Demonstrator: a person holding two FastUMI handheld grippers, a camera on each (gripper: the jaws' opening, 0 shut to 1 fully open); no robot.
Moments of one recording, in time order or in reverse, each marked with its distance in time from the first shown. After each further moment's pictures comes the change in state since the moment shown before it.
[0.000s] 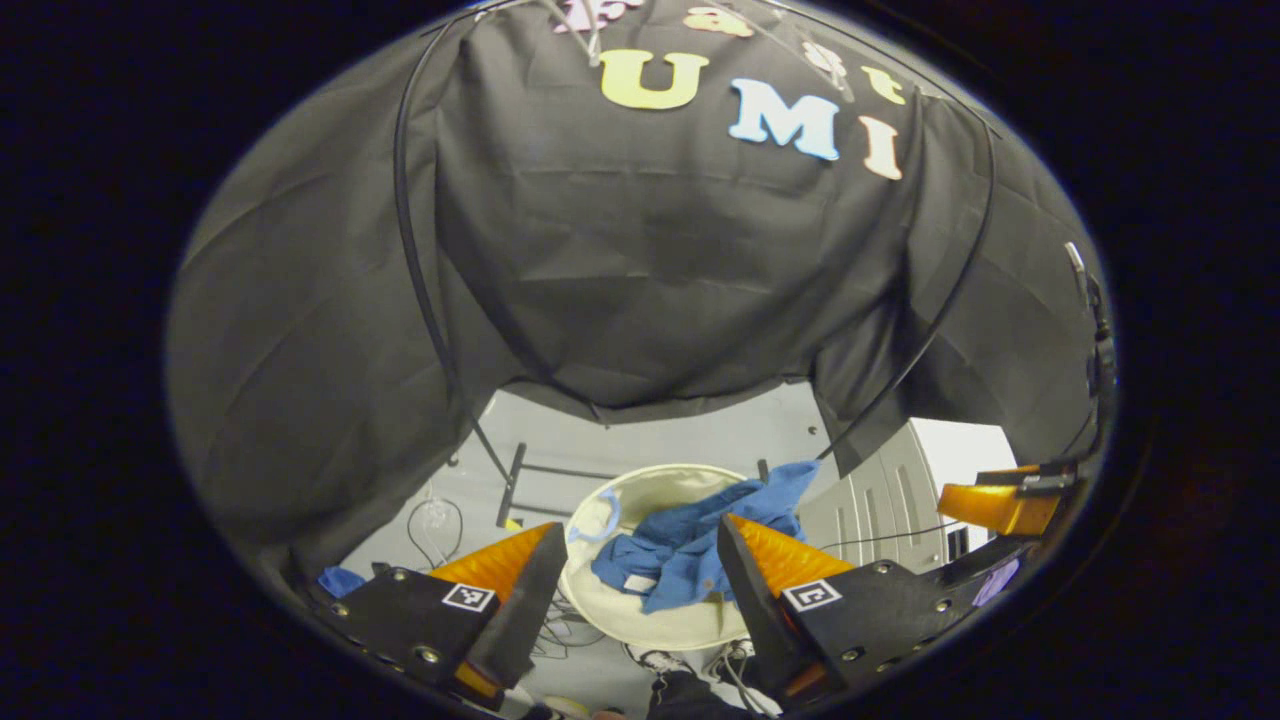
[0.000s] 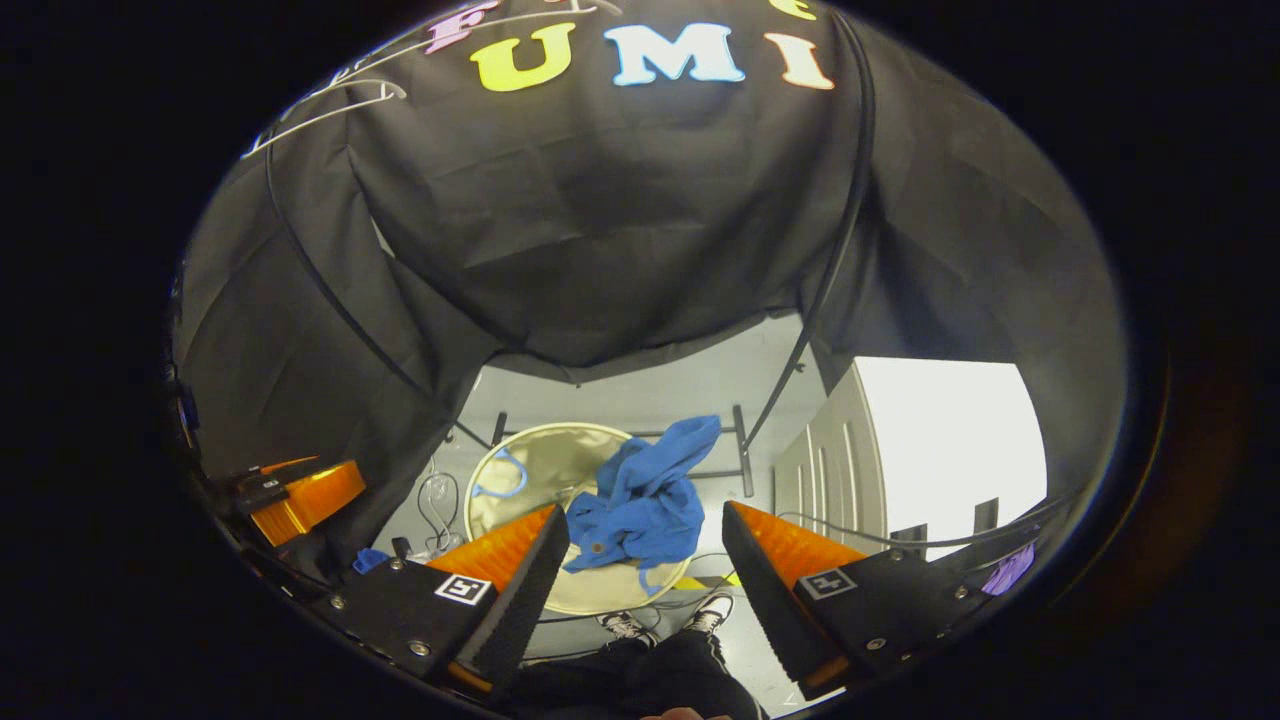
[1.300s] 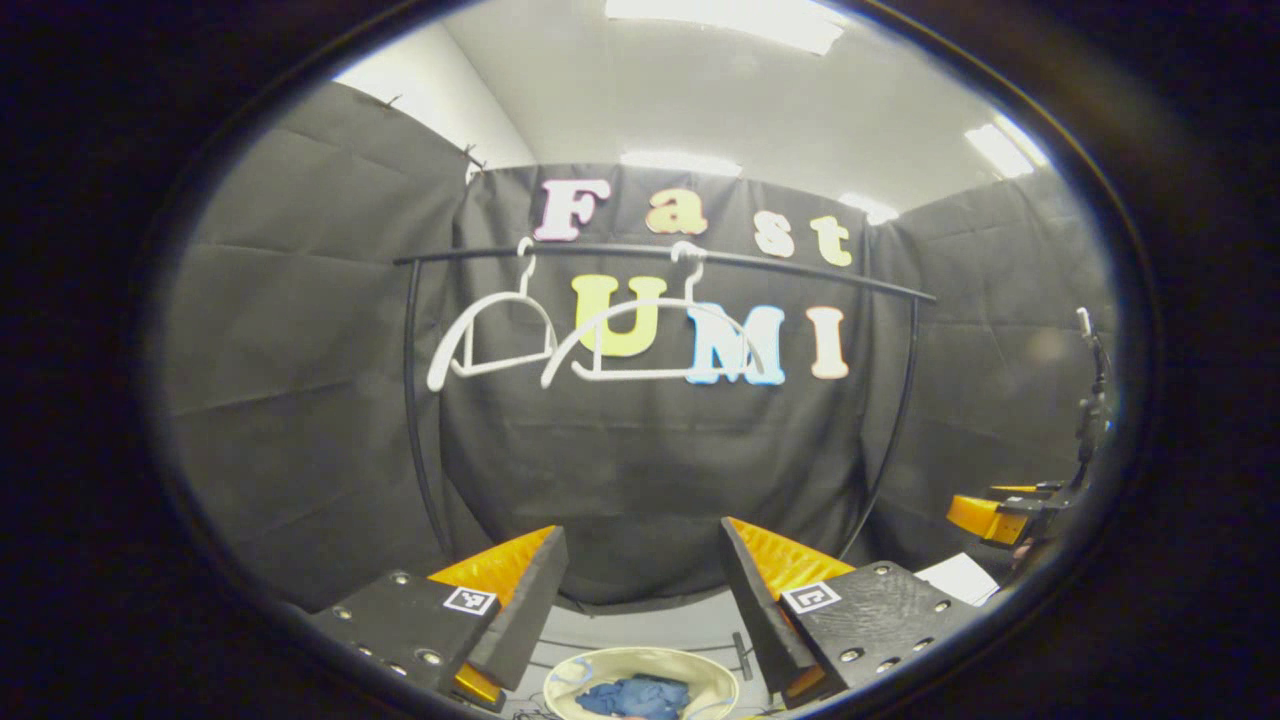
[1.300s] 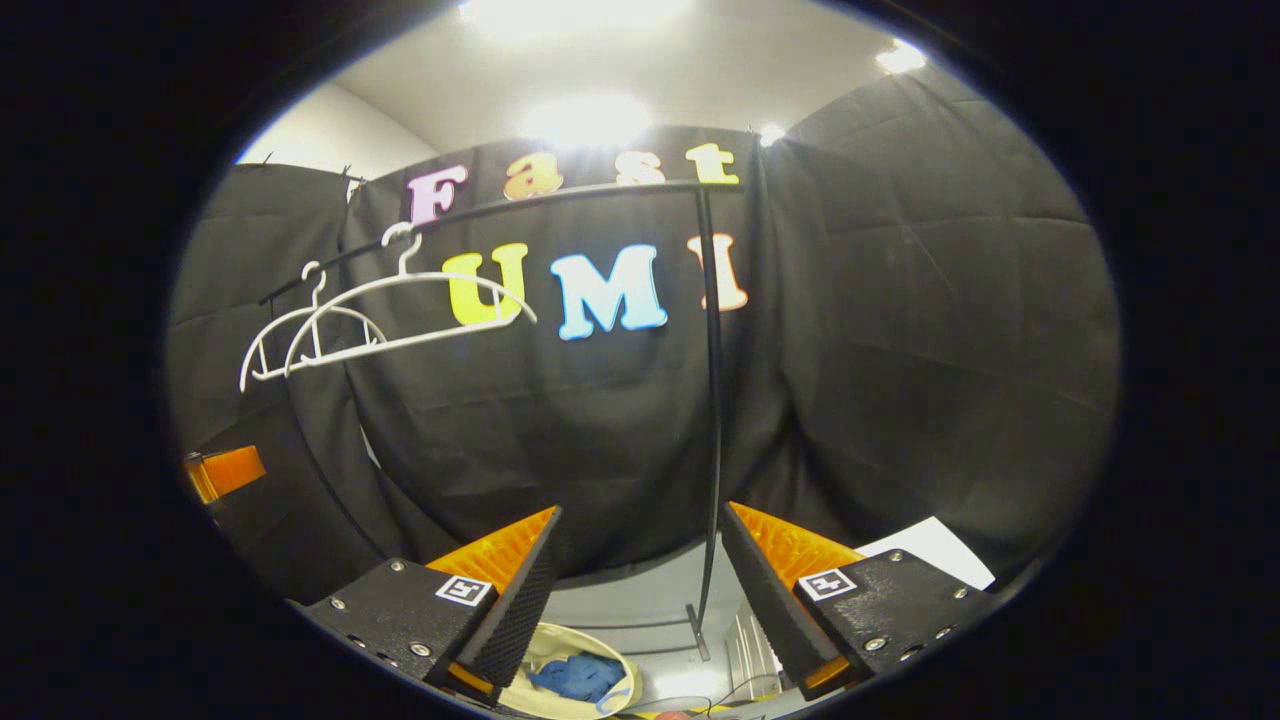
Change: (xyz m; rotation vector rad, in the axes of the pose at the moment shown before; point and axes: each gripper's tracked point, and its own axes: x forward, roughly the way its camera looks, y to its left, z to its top) left arm -0.230 -0.080 0.259 0.001 -0.663 0.033; right arm -0.219 -0.109 0.198 0.044 -0.717 -0.076
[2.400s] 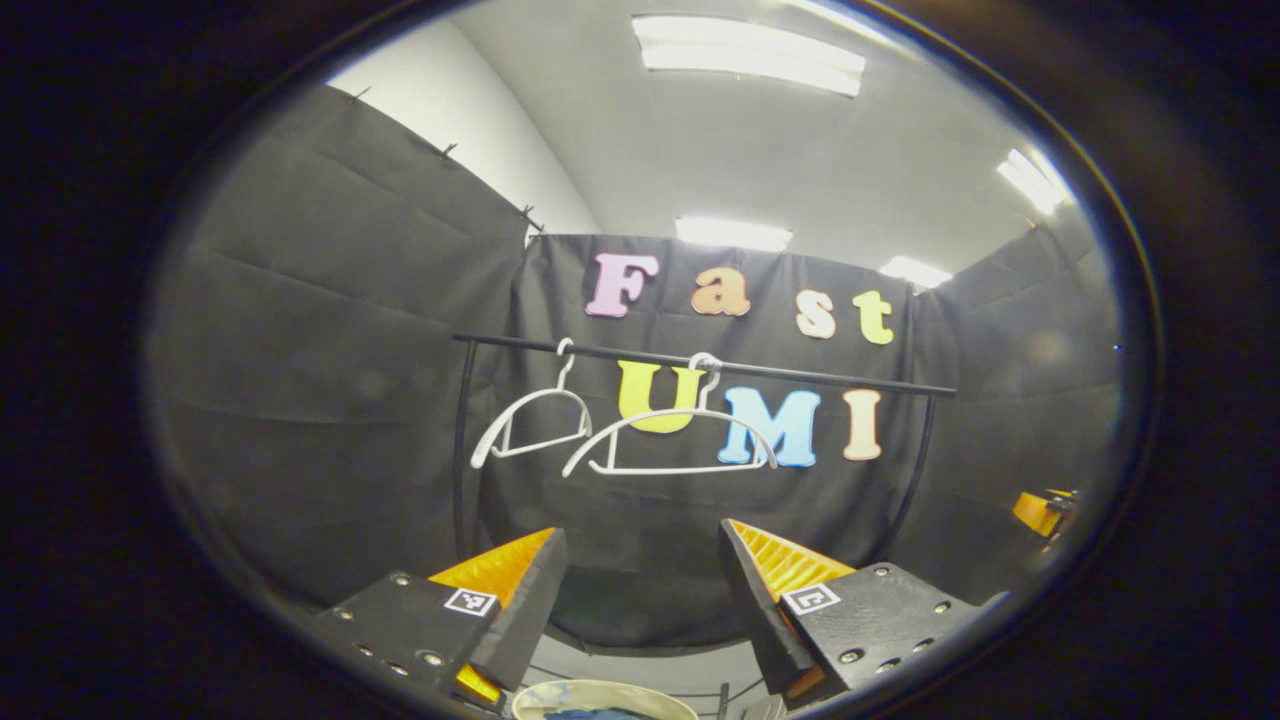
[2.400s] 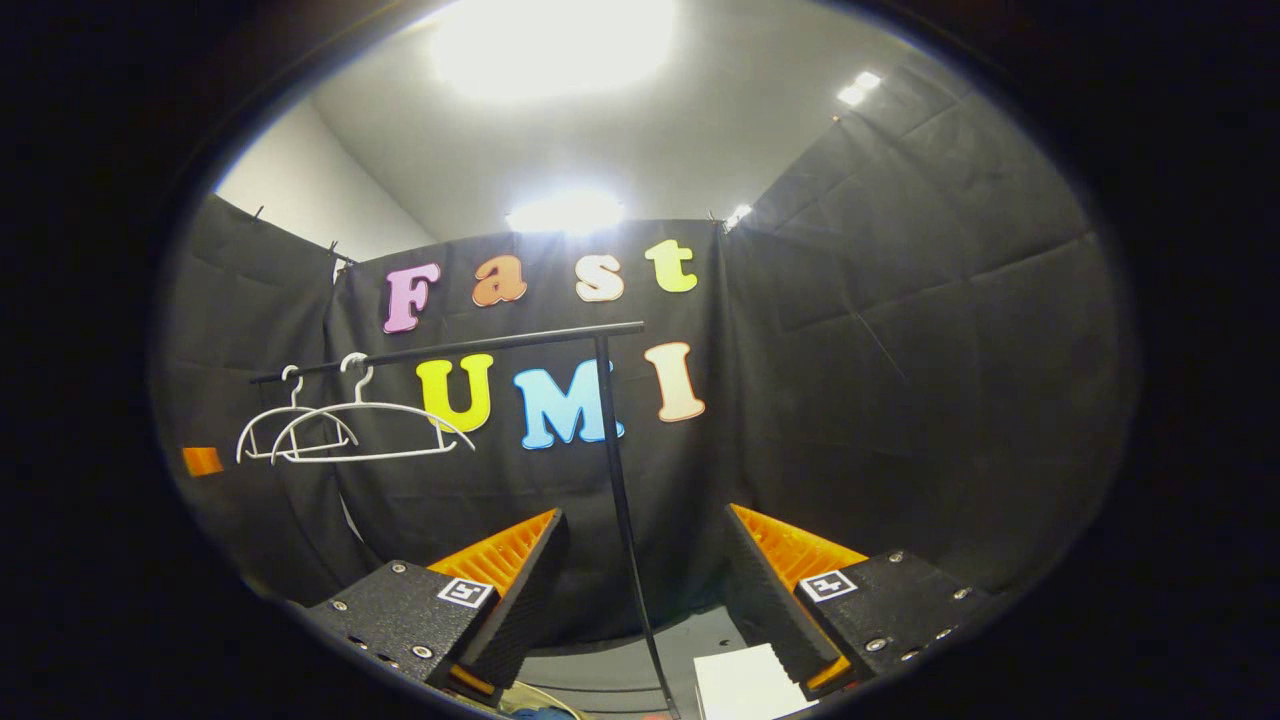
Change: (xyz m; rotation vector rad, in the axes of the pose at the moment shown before) left arm -0.060 -0.033 0.064 -0.064 -0.190 0.141; right arm 0.001 -0.111 0.085 0.034 -0.260 -0.018
